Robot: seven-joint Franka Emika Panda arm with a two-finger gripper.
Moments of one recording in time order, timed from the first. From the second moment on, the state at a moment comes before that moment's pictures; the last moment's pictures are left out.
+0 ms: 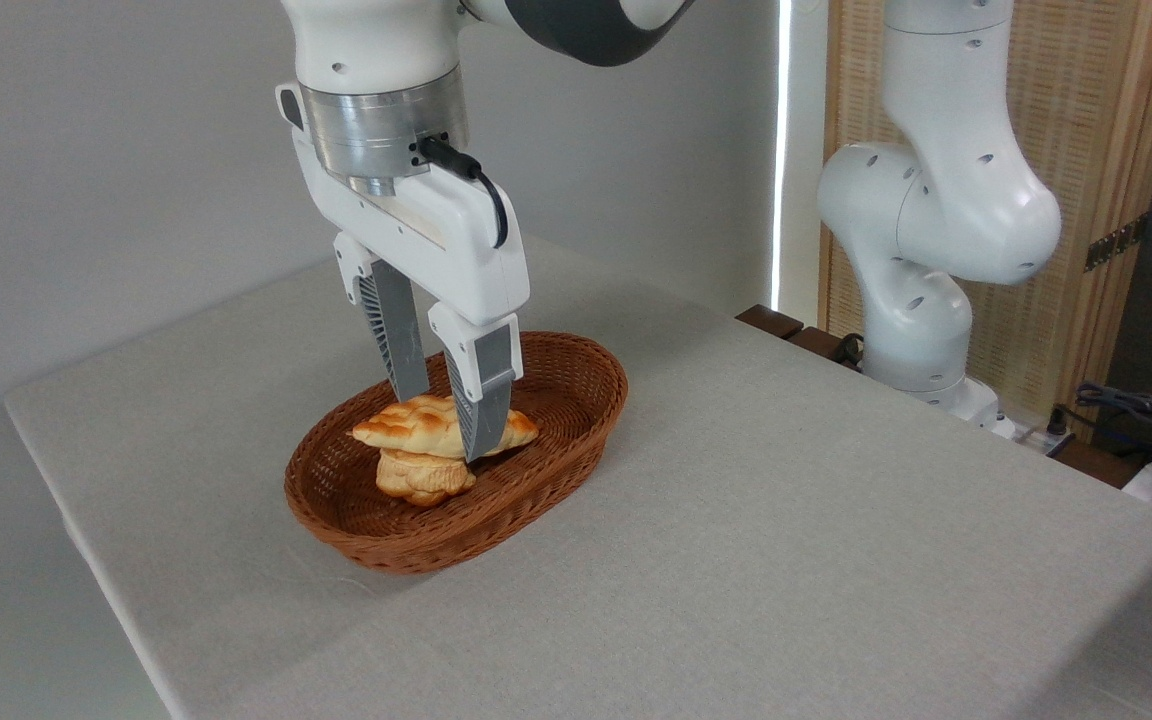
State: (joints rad) arm -0.01 0.04 0.04 -1.64 -0.10 1.69 0.82
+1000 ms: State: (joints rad) arm -0.02 0.05 0.03 -1.64 -0.10 1.69 0.82
